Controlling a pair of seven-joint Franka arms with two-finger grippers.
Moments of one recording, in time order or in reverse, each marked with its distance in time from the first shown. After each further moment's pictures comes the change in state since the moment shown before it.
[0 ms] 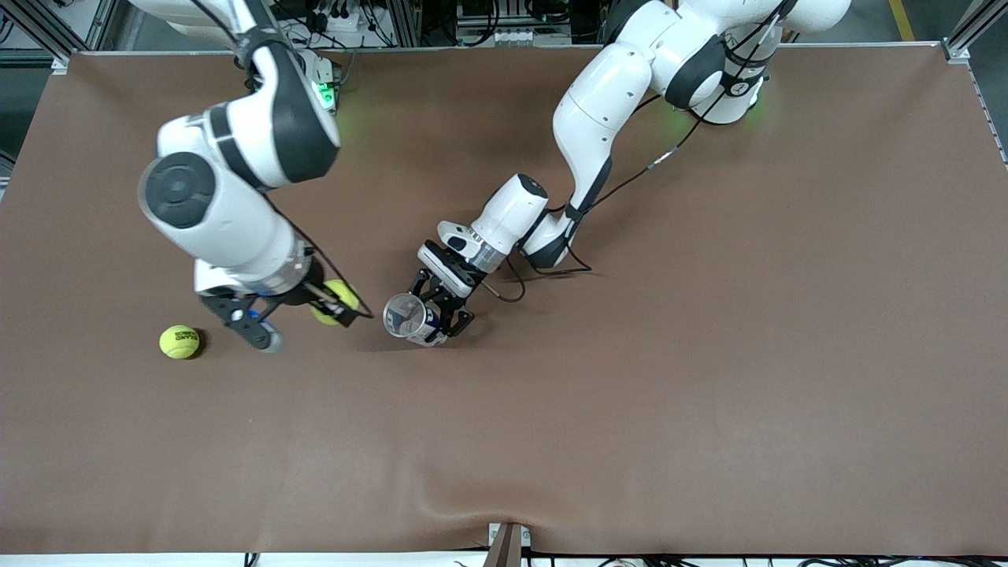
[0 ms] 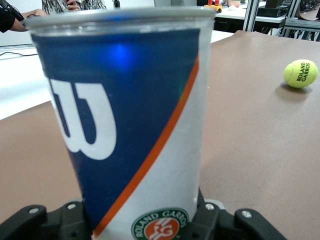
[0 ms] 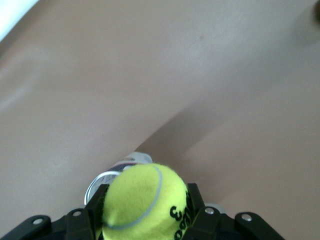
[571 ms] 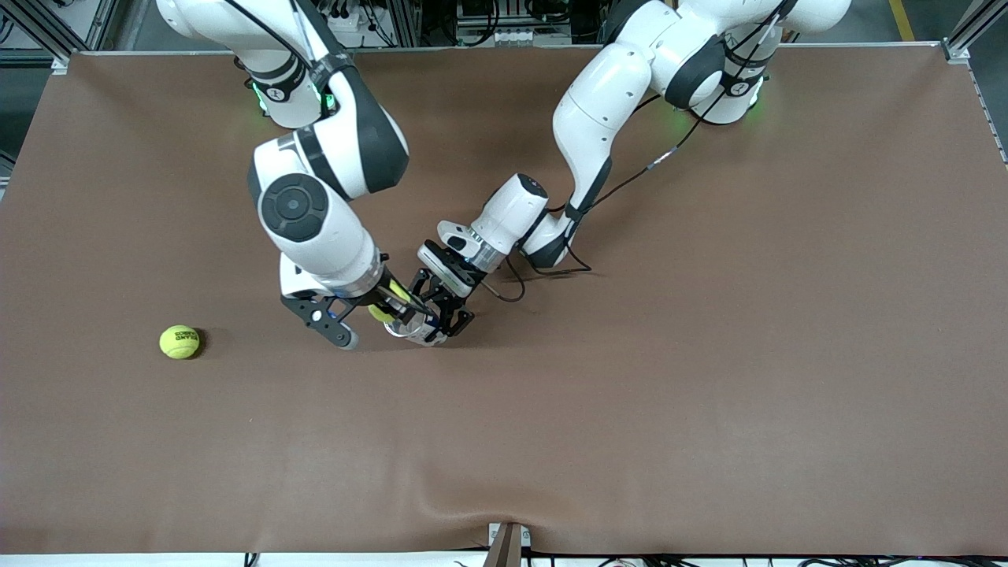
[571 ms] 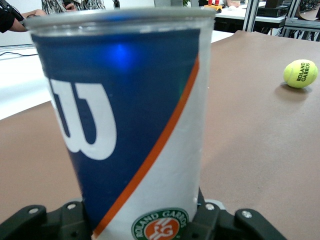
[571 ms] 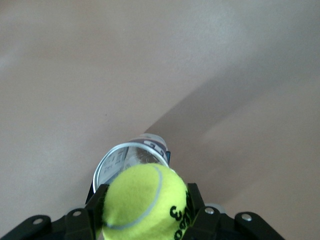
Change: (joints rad) left arm 0.000 0.000 0.000 0.000 0.000 0.000 0.000; right arm 0.083 0.083 0.001 0.001 0.010 0.054 0.068
